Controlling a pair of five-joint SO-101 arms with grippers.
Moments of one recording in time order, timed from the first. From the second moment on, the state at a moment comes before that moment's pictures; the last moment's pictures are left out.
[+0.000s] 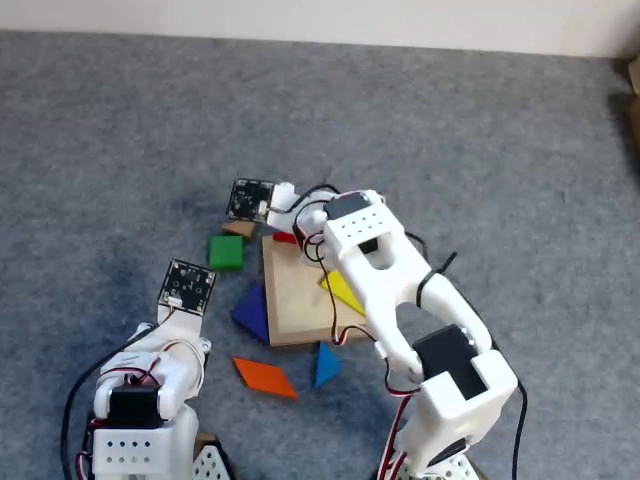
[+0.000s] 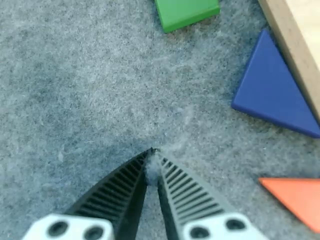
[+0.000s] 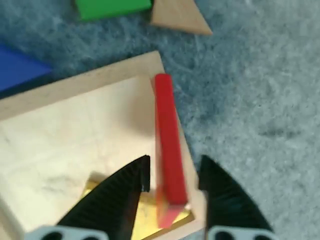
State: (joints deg) left arm -6.8 -103.8 96.0 75.5 -10.5; right arm -32.0 9.7 16.0 49.0 56.4
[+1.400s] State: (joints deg) left arm -6.9 -103.8 96.0 75.5 -10.5; right arm -30.5 11.6 14.3 56.1 14.9
